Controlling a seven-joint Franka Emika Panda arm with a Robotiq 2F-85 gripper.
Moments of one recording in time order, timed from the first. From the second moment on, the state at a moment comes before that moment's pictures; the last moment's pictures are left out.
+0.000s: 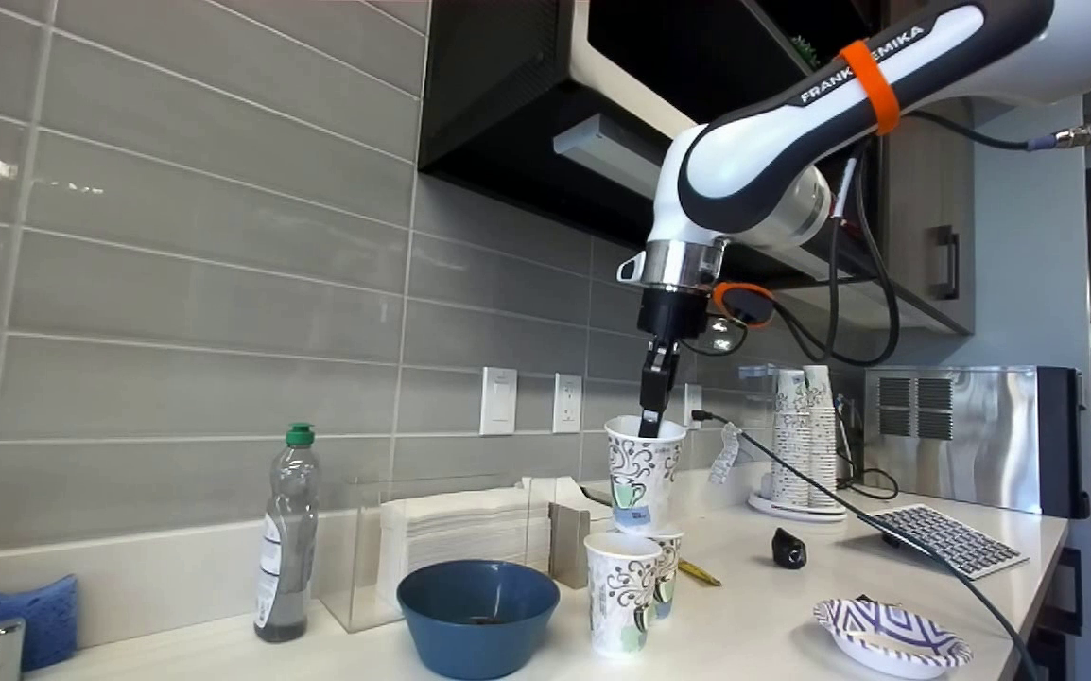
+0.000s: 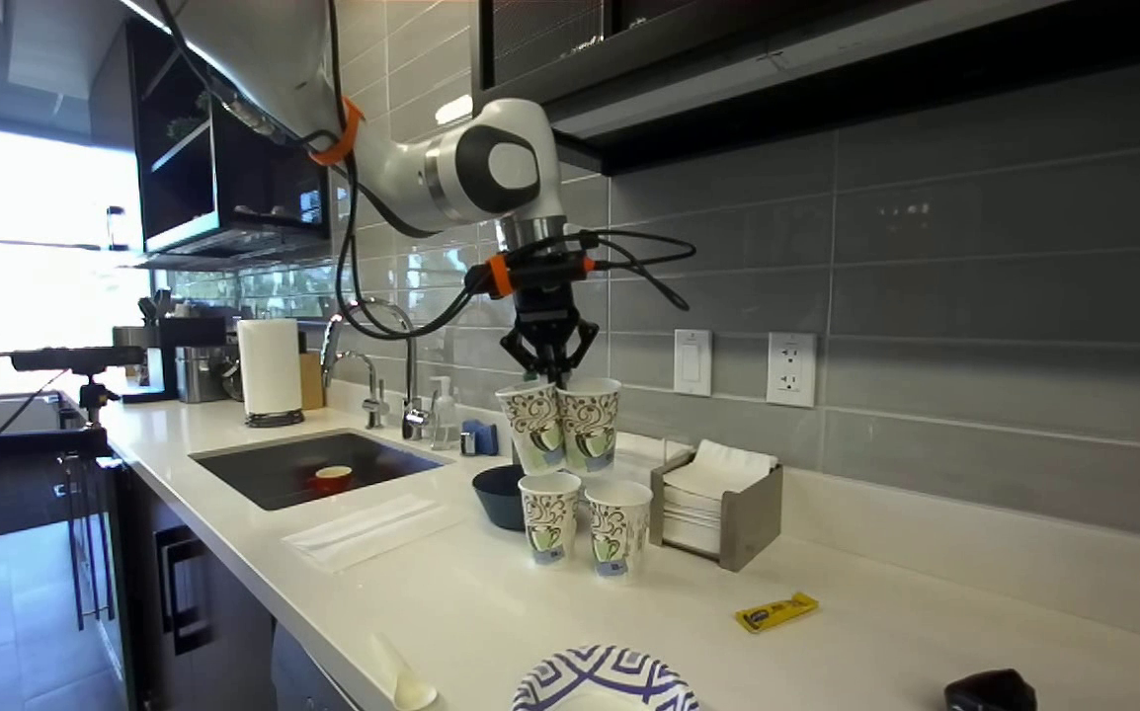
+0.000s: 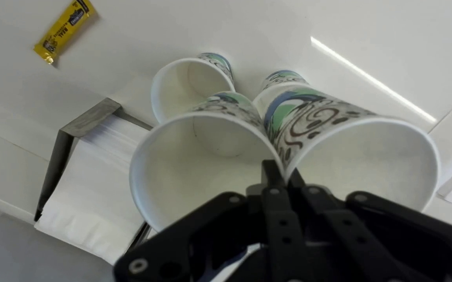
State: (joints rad) arm 0.05 -0.03 0.01 -1.98 -0.07 2.16 -0.42
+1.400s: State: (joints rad) arm 0.05 0.03 0.01 -1.96 -0.06 2.16 -0.42
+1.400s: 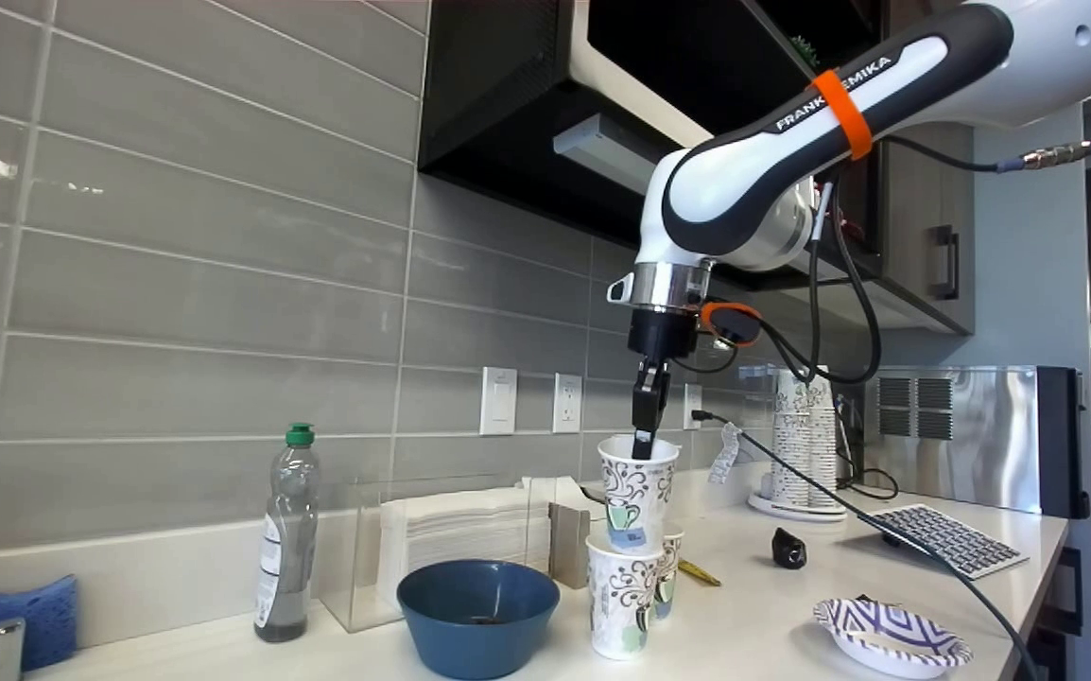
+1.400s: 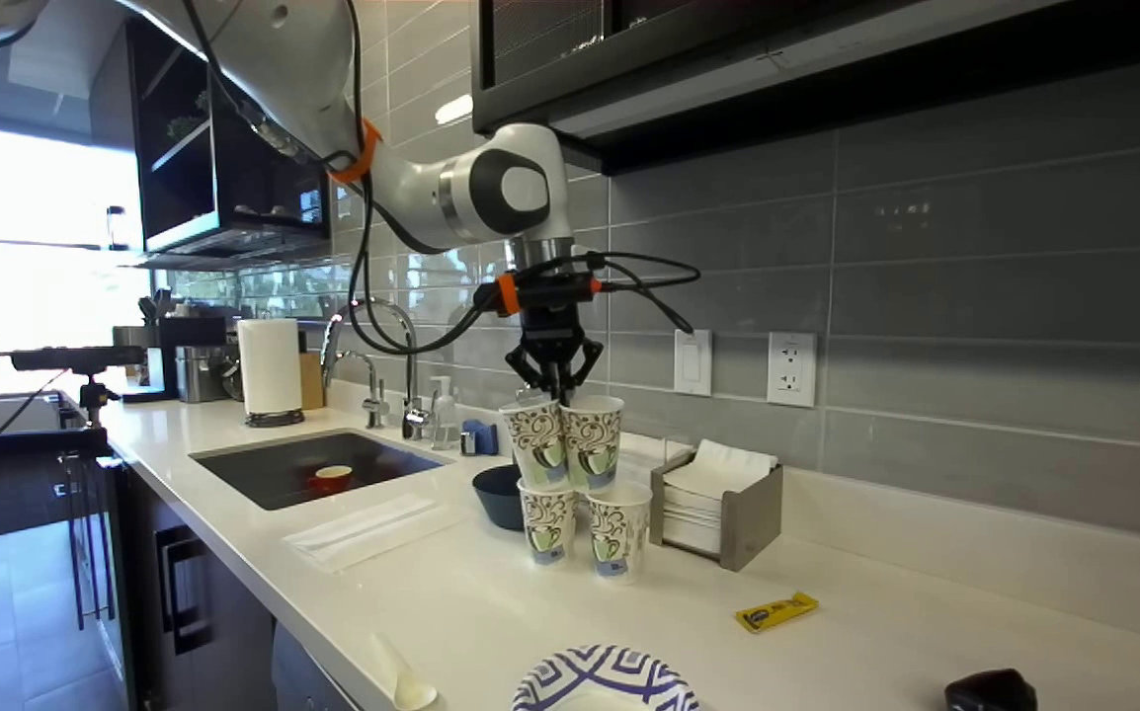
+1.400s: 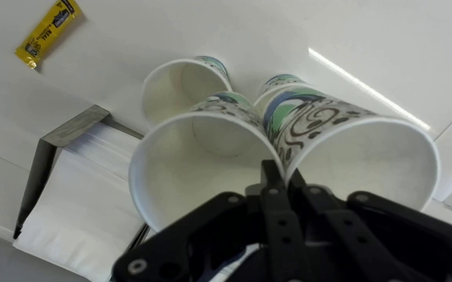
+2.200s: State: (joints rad) arm 0.05 0.04 0.01 -1.95 -0.06 2.16 -0.44
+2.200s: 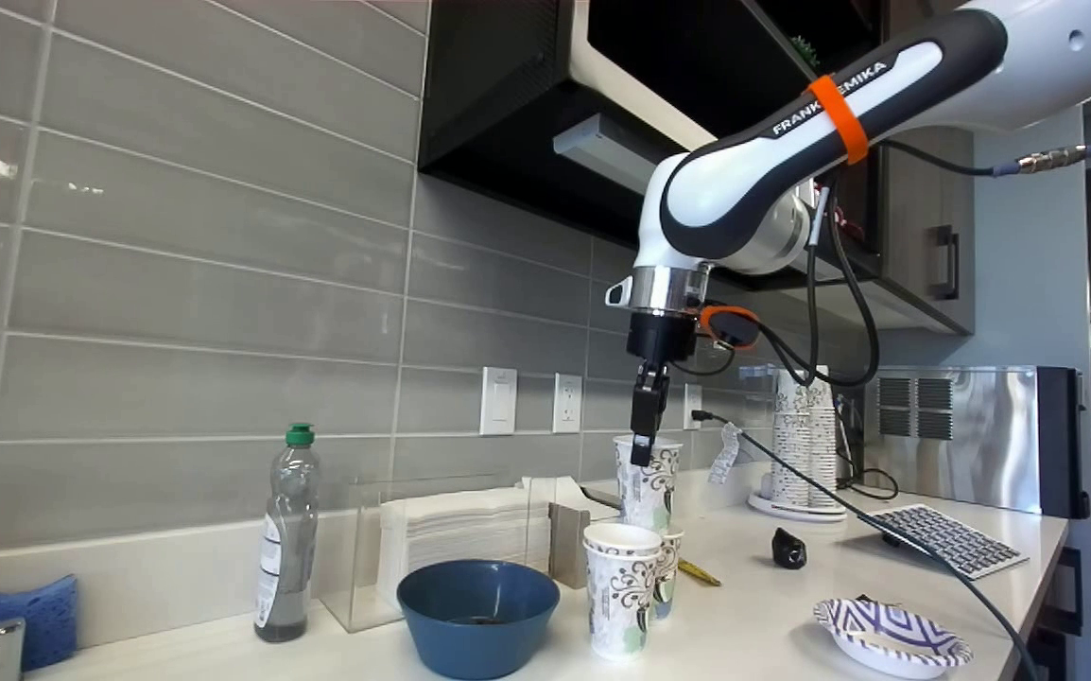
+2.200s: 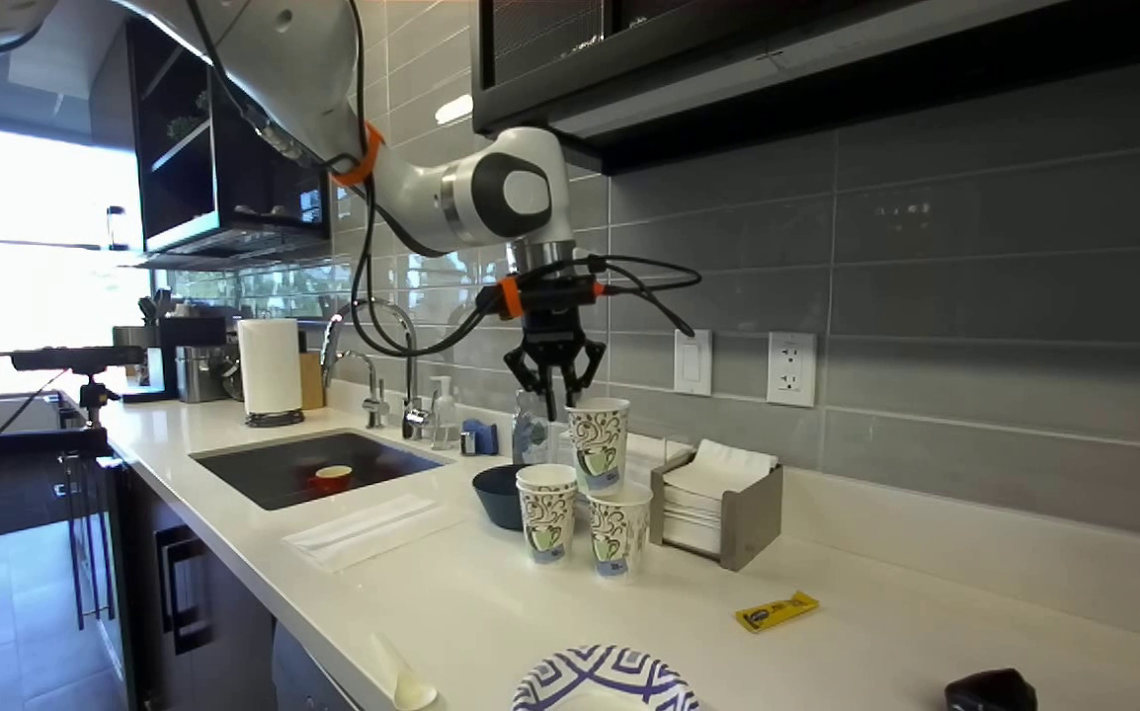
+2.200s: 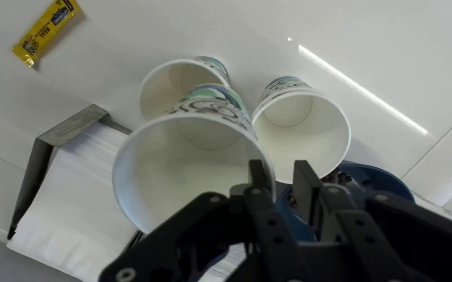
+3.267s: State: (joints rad) arm 0.03 0.05 0.01 -1.93 -0.07 2.16 -0.44
